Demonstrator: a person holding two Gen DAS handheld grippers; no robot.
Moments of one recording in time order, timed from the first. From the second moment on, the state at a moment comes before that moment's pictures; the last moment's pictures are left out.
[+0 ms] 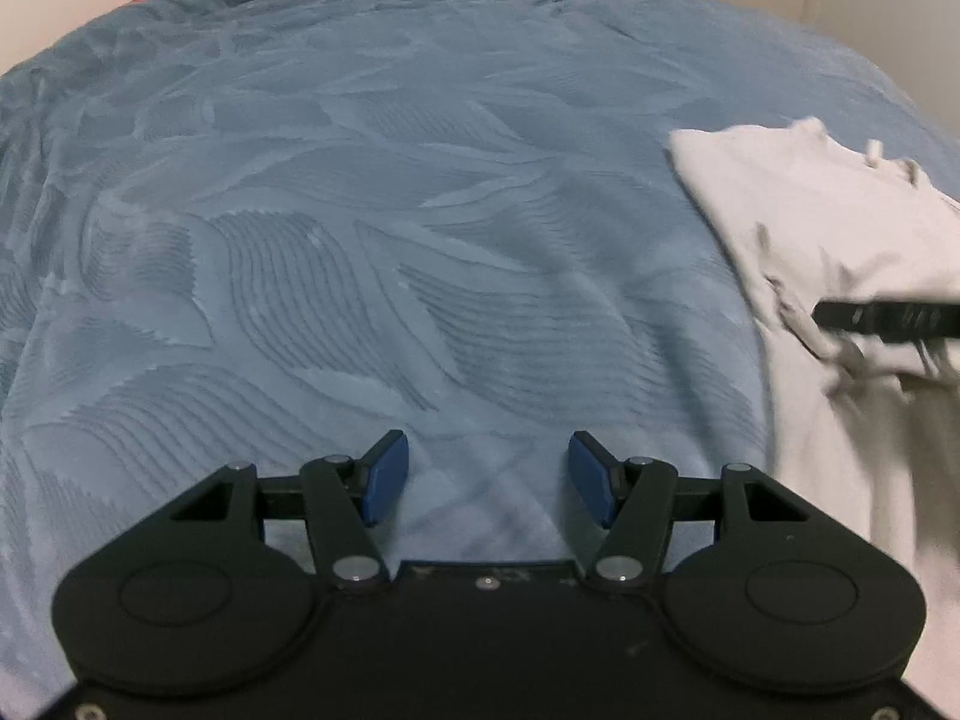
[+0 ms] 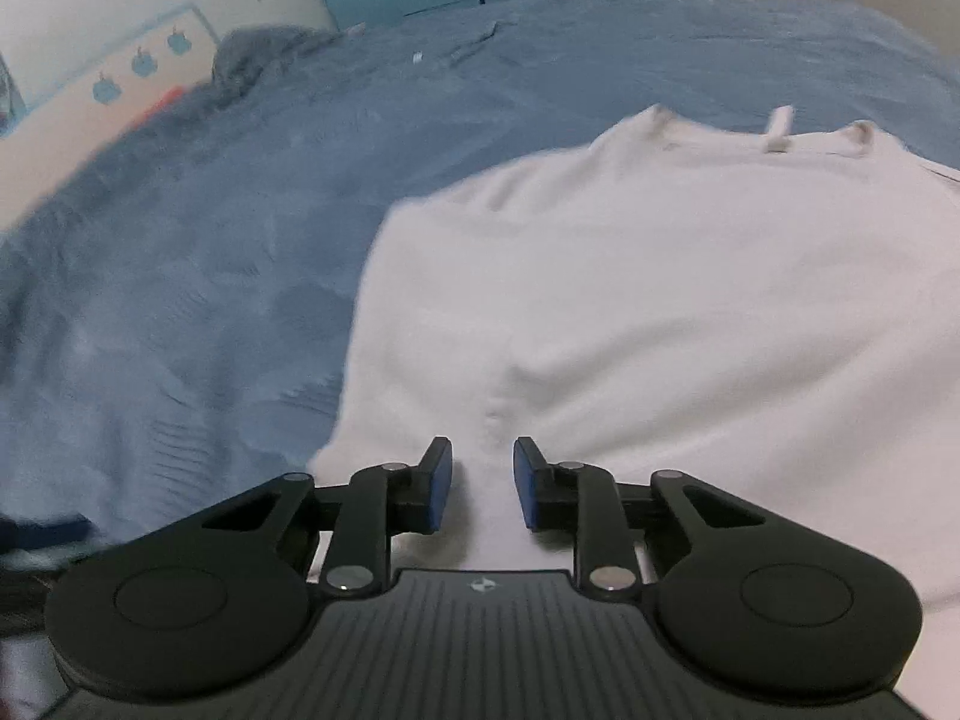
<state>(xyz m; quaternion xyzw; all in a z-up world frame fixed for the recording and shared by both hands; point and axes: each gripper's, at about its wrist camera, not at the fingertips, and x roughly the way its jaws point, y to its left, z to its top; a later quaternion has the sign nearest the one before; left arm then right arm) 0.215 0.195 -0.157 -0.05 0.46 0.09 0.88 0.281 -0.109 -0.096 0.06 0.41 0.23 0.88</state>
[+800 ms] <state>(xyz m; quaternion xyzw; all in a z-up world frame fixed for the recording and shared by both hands) 0.074 0.112 -0.163 -0.15 0.59 -0.04 0.79 -0.006 -0.423 -0.135 0.19 0.51 0.06 0.84</state>
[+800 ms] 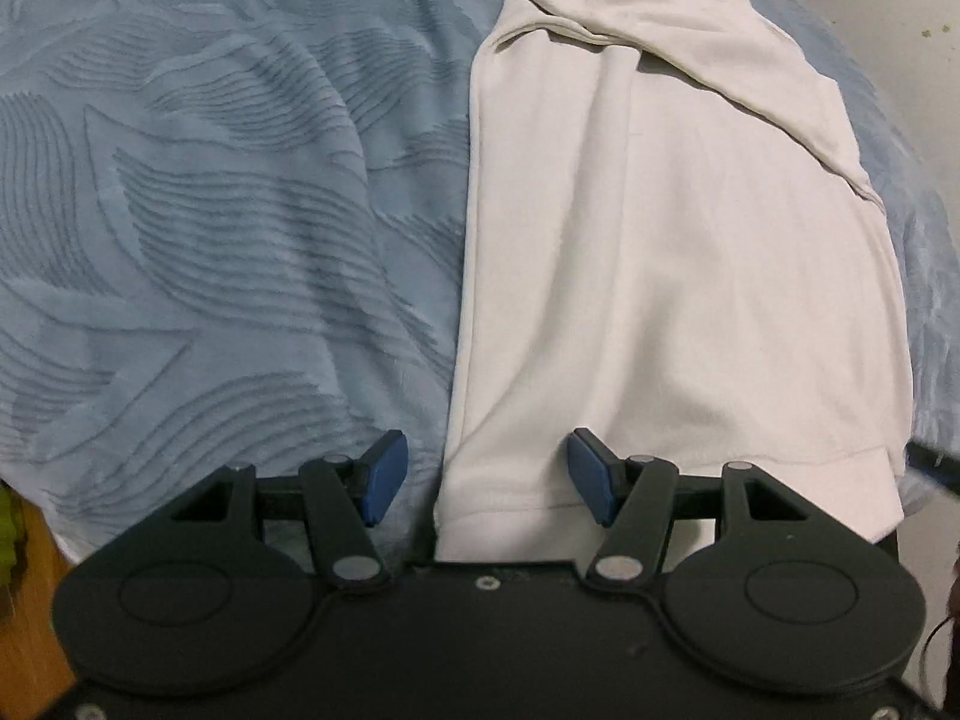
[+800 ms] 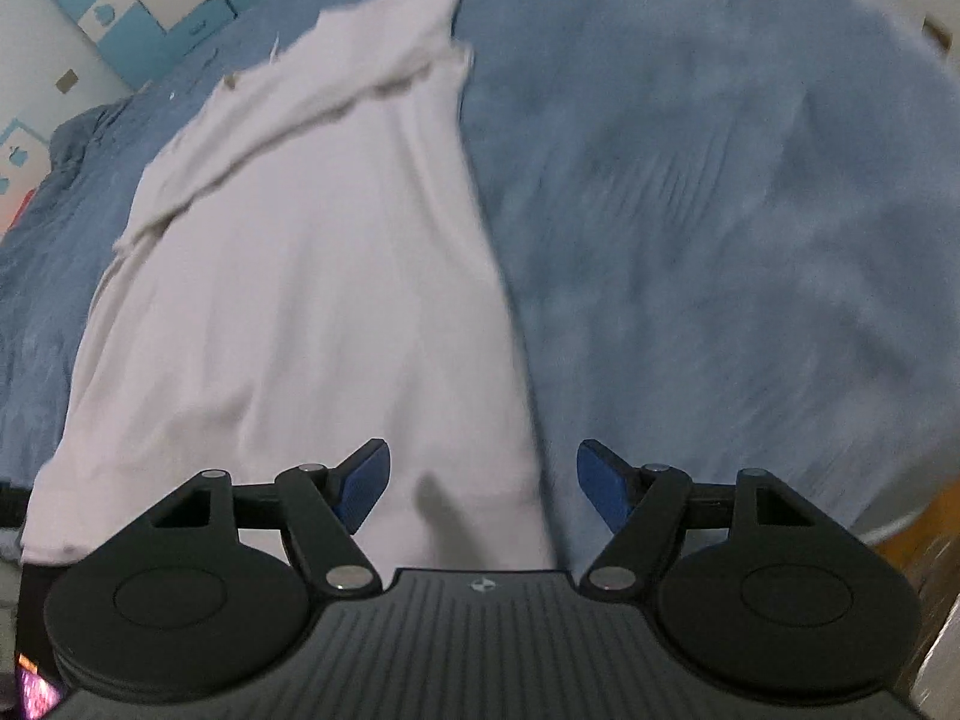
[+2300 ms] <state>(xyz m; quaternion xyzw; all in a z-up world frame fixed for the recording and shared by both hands) 0.097 0.138 -0.131 -0.20 0.46 -0.07 0.86 0.011 -0.422 -0.118 0.16 0.38 0.08 0.91</state>
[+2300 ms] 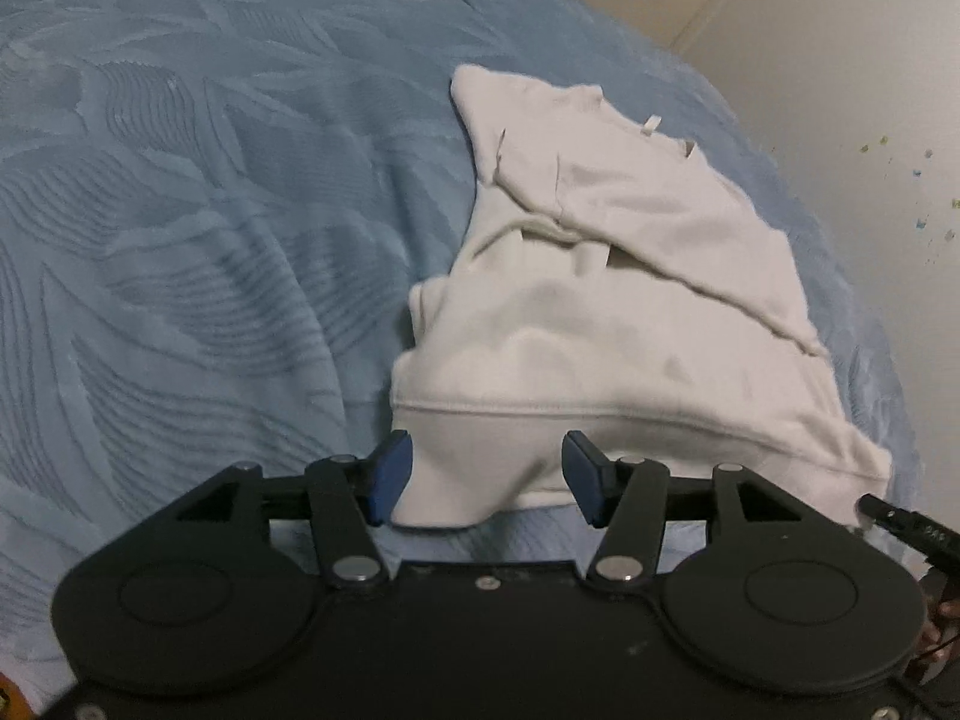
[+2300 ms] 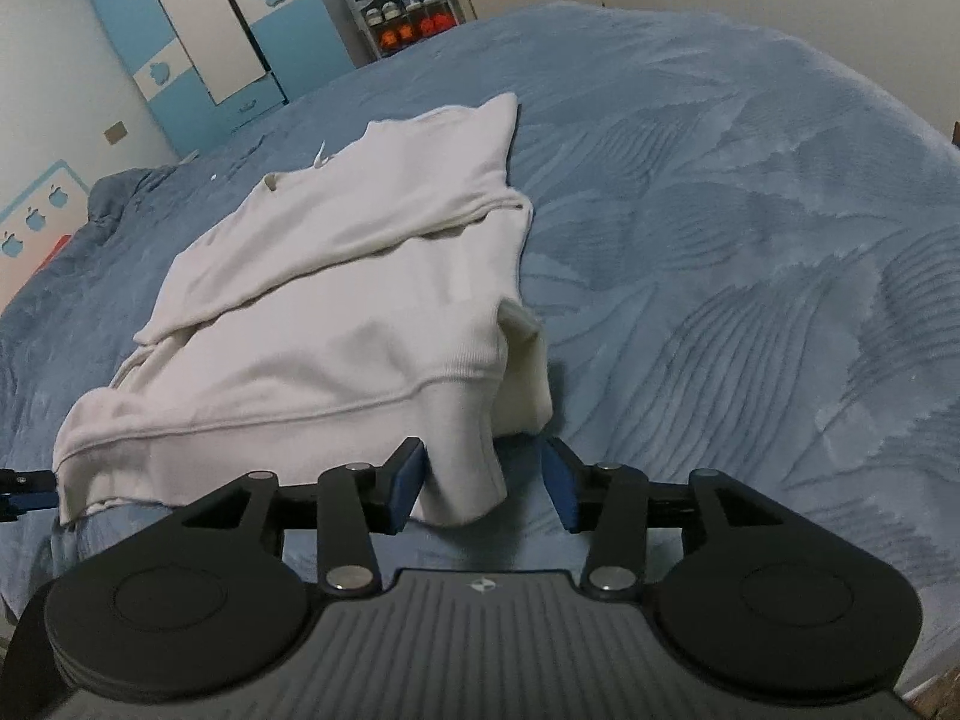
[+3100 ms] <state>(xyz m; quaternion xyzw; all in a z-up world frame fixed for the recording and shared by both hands) 0.052 0.089 -0.027 -0.03 0.36 -0.07 0.93 -0.031 -0.424 -0.040 0.23 0.33 0.13 0.91</state>
